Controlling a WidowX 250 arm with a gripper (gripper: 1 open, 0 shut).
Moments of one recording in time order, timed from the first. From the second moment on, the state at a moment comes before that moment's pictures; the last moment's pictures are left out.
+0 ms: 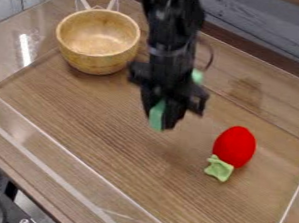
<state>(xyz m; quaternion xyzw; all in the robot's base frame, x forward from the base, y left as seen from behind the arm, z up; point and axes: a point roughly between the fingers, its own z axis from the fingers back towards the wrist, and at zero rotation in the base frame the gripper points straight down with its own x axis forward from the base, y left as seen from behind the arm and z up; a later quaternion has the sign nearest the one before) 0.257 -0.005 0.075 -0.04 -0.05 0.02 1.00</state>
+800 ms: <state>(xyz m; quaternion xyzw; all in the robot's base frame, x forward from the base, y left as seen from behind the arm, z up) 0.289 0.098 0.081 -0.01 -0.08 0.07 0.99</state>
